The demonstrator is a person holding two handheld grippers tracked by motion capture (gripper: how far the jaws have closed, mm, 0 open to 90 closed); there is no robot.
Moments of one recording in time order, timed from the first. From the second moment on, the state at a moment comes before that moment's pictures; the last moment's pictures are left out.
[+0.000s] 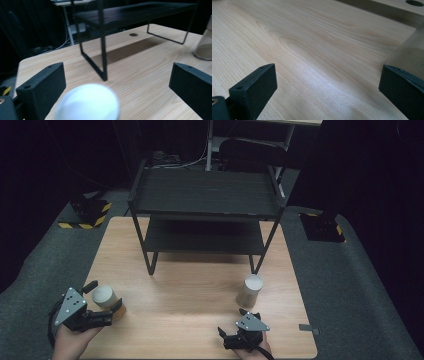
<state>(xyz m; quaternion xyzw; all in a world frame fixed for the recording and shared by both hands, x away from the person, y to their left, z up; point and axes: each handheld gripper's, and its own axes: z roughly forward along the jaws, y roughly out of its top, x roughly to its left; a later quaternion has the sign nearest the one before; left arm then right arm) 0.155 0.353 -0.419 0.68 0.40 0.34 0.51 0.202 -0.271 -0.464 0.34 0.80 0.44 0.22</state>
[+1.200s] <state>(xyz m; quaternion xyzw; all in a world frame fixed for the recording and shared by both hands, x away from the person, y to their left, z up) 0.157 0.367 -0.450 0.67 0.44 0.31 0.51 0.204 -0.275 -0.463 0.34 0.80 0.45 0.21</state>
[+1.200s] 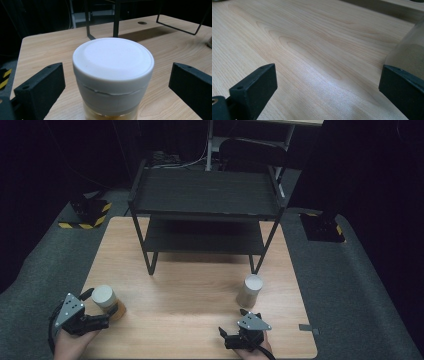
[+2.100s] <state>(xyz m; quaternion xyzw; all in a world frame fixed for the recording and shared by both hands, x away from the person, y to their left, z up) 0.159 0.379 -0.461 0.66 0.44 0.31 0.52 0.203 -0.275 -0.464 0.35 0.80 0.45 0.21</state>
